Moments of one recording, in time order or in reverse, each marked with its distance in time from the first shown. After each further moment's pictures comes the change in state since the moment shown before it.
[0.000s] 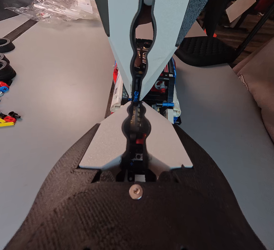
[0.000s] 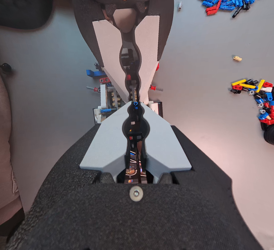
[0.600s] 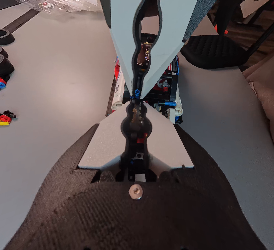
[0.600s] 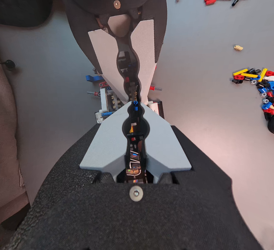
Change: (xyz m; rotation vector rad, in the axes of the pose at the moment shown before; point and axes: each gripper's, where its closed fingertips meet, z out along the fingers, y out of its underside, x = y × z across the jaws) left arm 0.000 -0.002 0.015 -0.046 -0.049 -0.035; right arm 0.000 0.010 -0.008 0.001 -0.005 0.034
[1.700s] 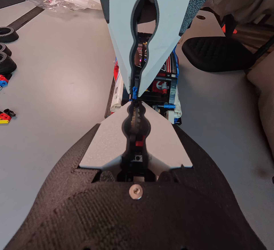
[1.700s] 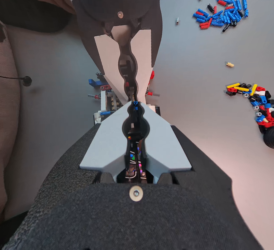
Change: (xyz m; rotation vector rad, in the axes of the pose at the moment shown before) left arm 0.004 -0.003 0.005 -0.014 -0.045 -0.019; right arm 0.000 0.001 -0.009 0.165 -0.032 -0.077
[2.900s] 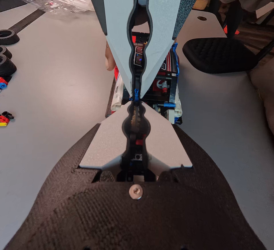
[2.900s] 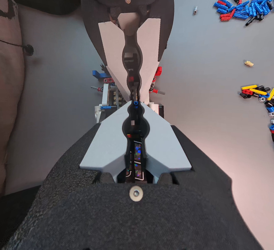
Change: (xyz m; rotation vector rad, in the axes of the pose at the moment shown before) left arm 0.002 -0.002 0.005 0.008 -0.012 0.006; right arm -0.005 0.013 0.002 -0.040 -0.099 -0.060
